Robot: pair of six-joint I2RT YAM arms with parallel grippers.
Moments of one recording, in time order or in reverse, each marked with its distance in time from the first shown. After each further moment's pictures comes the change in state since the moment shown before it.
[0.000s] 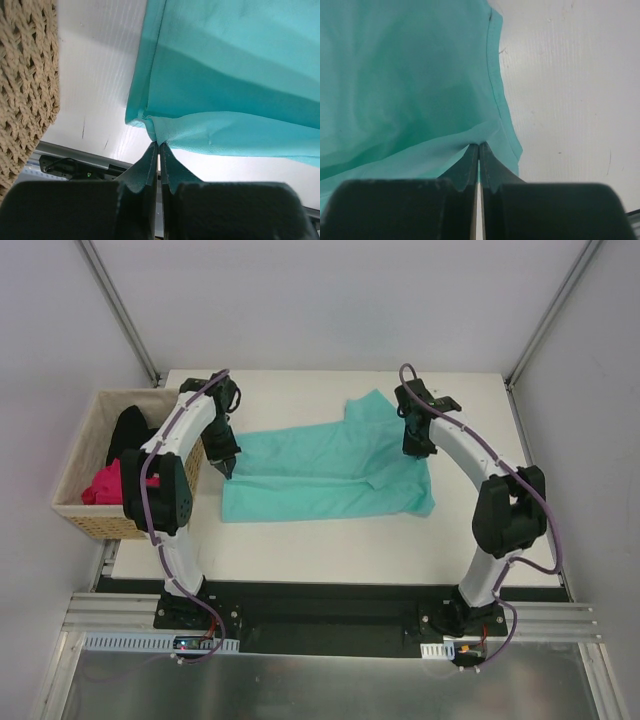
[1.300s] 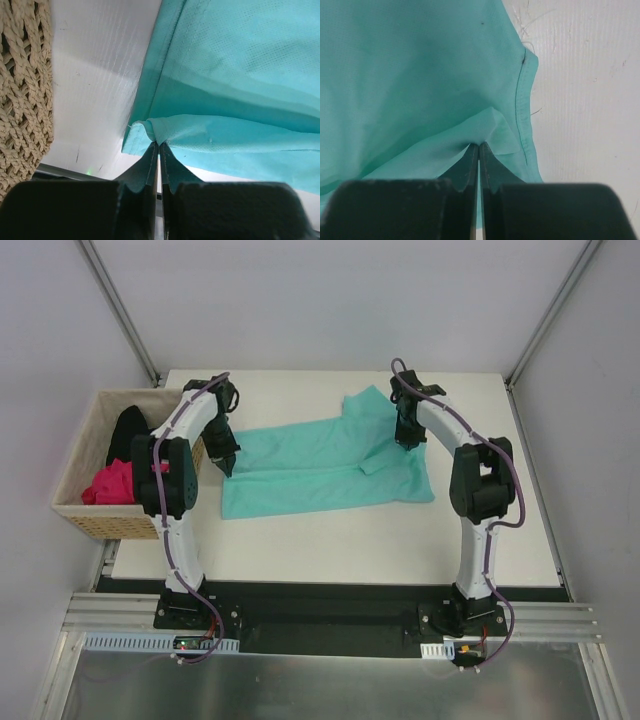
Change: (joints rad) left arm 0.046 0.164 0.058 0.069 0.000 -0.001; right arm -0.056 0.343 0.277 0.017 -0.092 -0.062
